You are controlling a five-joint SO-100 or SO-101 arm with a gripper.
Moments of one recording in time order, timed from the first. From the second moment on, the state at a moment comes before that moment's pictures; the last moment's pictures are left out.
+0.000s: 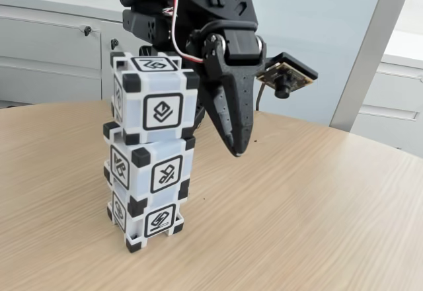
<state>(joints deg) 1.8 180.5 157.5 65.7 -3.0</state>
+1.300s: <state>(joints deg) 1.5 180.6 161.2 66.9 2.8</state>
